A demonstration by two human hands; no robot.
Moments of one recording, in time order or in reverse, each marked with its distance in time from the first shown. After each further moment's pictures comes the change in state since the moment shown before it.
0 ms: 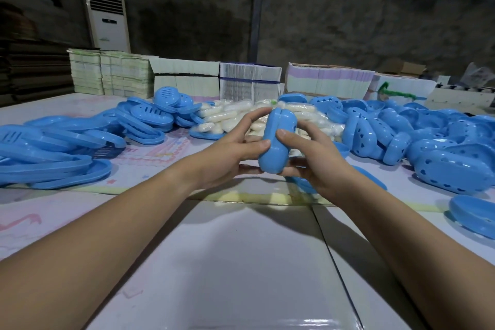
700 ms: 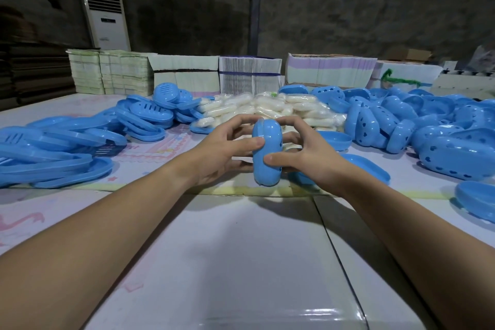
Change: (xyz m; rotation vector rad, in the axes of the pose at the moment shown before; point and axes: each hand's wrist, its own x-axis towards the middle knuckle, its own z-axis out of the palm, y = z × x) left_hand -0.004 -0.009 -0.011 -0.055 0.109 -0.033; right_hand -0.005 0.006 -0.002 -0.308 -0.142 -0.091
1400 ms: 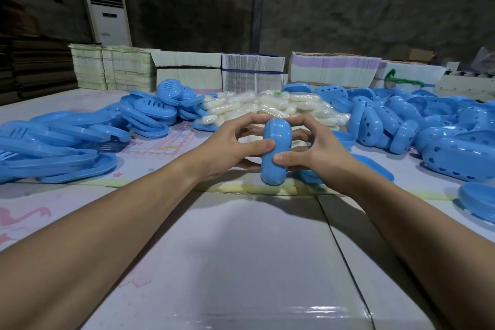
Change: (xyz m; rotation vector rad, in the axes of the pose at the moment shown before) left_hand -0.001 0.005 0.004 0.158 0.002 0.031; right_hand -0.001 0.000 -0.004 0.022 0.023 -0.030
